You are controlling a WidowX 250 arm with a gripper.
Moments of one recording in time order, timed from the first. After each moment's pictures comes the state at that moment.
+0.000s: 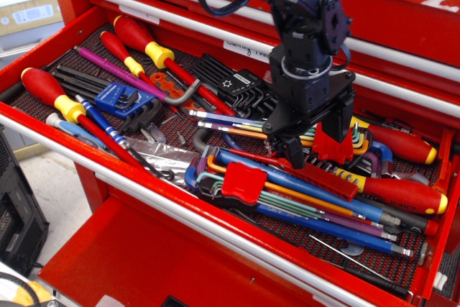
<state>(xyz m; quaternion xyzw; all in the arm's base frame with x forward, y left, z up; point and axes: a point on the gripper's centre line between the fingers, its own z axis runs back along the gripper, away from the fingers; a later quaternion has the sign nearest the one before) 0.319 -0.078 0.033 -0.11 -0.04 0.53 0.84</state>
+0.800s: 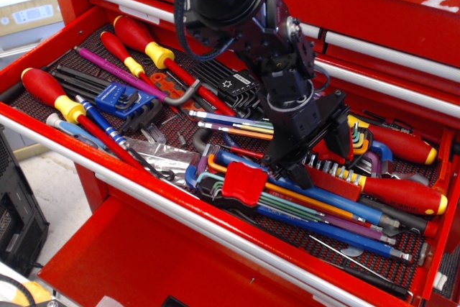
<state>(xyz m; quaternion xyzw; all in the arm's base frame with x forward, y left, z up) 0.314 -0.087 0.005 -0.19 -0.03 0.54 0.82</state>
